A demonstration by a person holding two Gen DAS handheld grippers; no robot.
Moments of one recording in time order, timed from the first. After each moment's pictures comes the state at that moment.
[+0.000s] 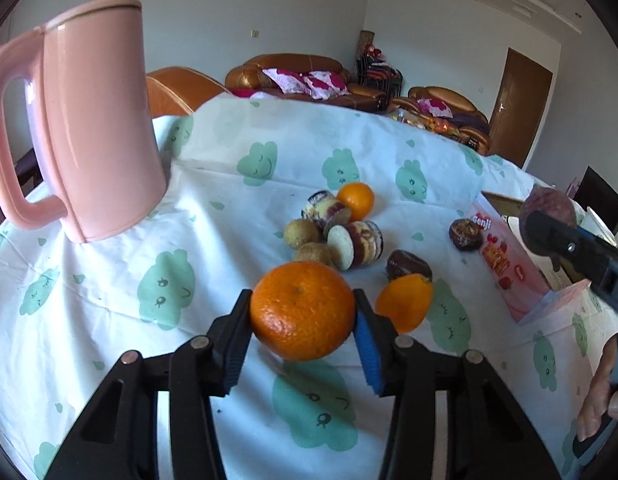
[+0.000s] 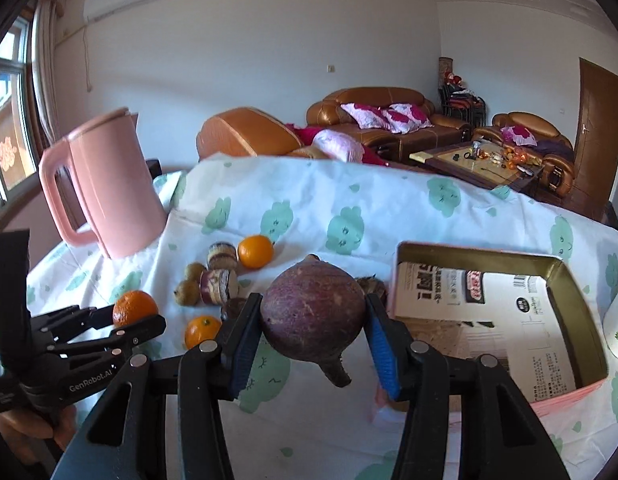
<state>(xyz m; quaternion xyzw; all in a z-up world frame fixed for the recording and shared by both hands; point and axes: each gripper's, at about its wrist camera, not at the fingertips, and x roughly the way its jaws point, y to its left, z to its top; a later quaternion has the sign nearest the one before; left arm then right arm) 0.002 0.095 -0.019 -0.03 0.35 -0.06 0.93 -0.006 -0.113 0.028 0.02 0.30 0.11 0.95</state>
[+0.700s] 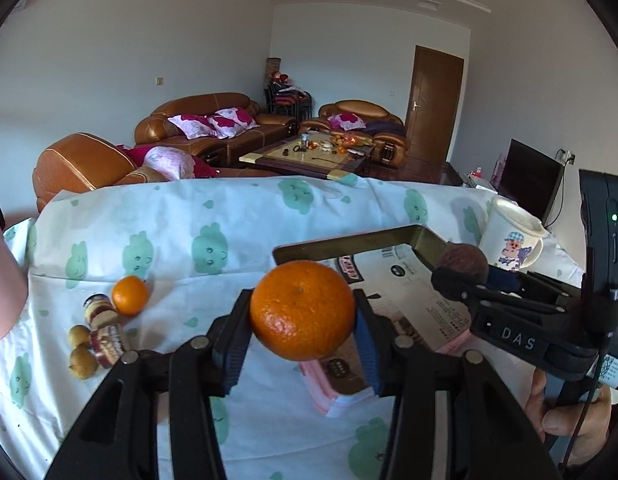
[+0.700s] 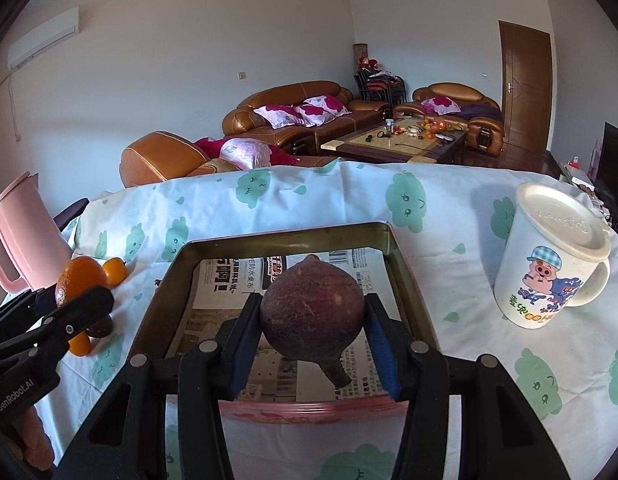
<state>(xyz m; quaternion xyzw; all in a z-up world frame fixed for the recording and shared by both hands) 0.012 -0.081 0.022 0.01 0.30 -0.22 0.93 -0.011 -0.262 0.012 0.07 0.33 -0.02 0.94</state>
